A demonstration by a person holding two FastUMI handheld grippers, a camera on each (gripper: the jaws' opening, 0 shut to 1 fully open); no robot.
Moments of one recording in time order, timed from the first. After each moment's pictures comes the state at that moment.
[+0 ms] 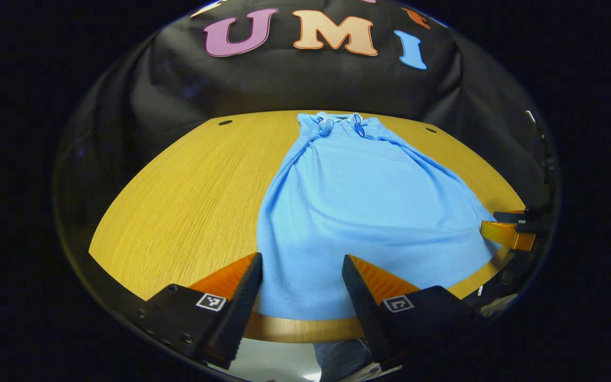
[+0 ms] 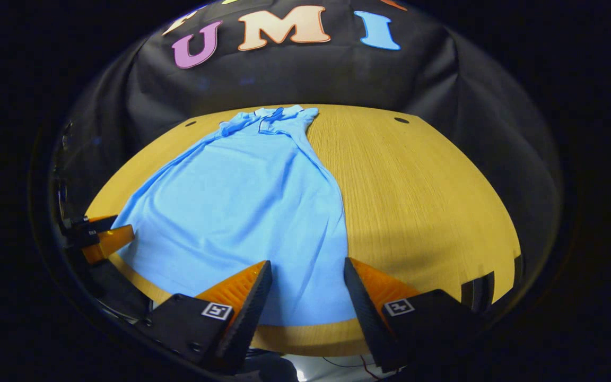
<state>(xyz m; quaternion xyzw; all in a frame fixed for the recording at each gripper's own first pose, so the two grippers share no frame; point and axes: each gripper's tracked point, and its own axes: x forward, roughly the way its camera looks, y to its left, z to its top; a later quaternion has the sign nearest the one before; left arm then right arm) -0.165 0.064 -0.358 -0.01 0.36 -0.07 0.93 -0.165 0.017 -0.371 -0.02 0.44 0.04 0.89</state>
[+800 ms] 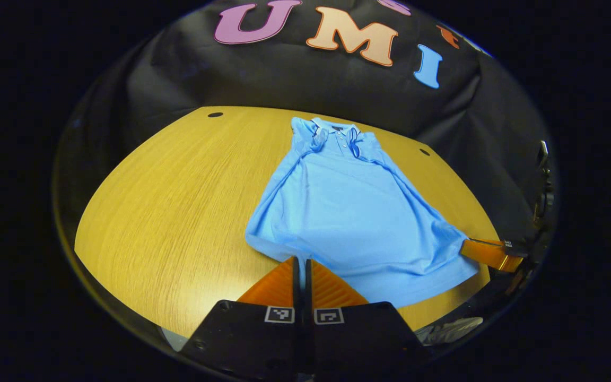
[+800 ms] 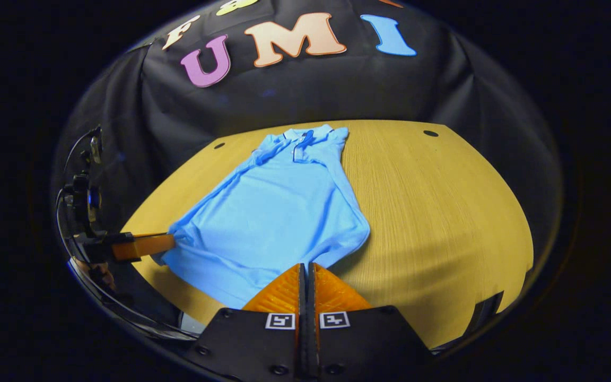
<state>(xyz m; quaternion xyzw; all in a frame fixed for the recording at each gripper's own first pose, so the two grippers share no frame) -0.110 0.050 -0.318 -0.10 0.39 -0.09 0.91 -0.109 0.063 -0.309 0.07 0.41 0.10 0.90</state>
